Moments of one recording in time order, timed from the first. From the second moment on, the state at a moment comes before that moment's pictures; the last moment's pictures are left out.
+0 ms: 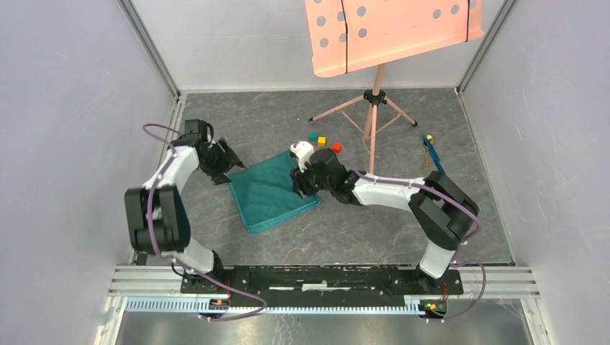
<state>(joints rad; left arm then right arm) 0.10 1.63 1.10 -0.65 0.26 -0.60 0.86 1.73 0.96 0.16 -0.06 0.10</state>
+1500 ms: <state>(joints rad) -0.17 0.88 0.91 -0.79 0.09 -0.73 0.79 2.03 1.49 -0.13 -0.06 0.18</state>
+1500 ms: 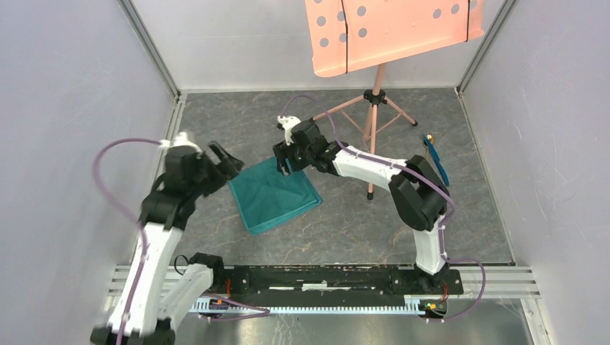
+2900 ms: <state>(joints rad) -0.32 0.47 1.27 -0.89 -0.40 -0.51 1.28 2.39 2.03 -0.68 0.18 0.32</state>
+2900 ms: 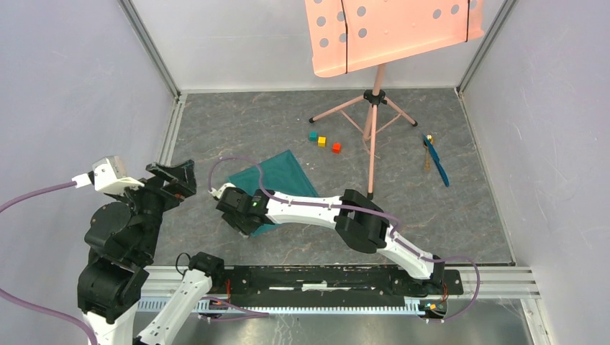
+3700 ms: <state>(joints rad) -0.32 0.46 1.29 -0.92 -0.43 -0.48 1.29 2.39 1.96 -0.58 0.23 0.31</state>
